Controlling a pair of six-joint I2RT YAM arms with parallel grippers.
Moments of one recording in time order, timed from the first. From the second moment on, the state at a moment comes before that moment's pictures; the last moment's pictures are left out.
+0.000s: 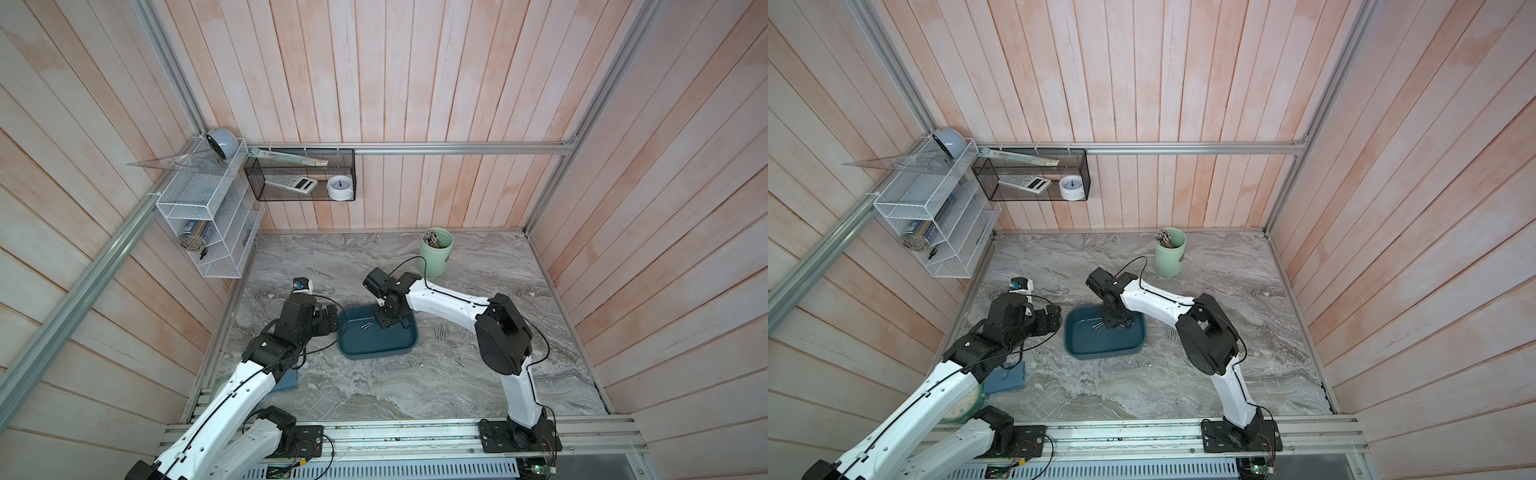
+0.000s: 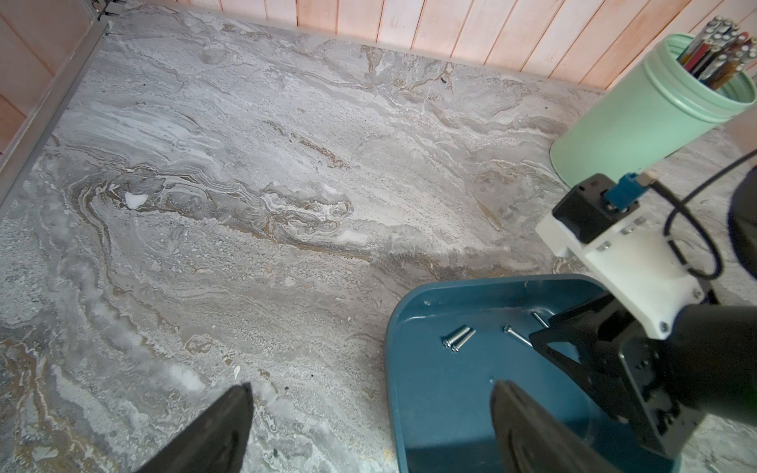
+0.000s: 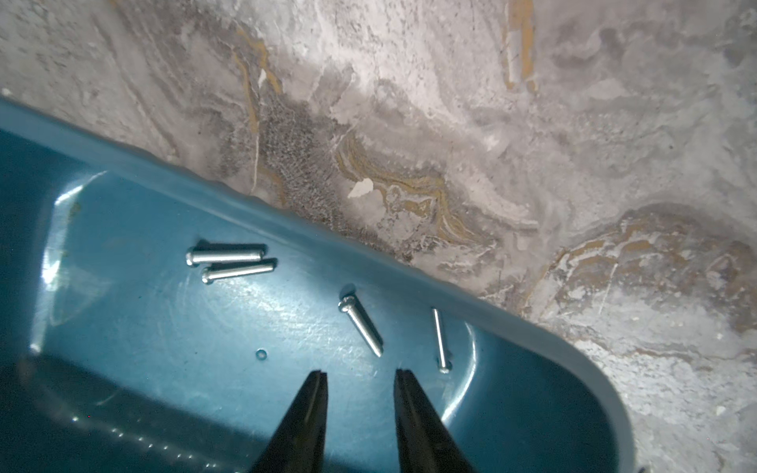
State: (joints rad) left arm -0.41 0.89 0.73 -0.54 -0.19 -0.39; right arm 0.90 2.10 1.68 -0.90 0.11 0.33
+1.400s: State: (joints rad) left arm -0.46 1.03 0.74 -0.58 -0.03 -0.46; right arm 0.89 2.16 1.74 -0.97 0.05 0.35
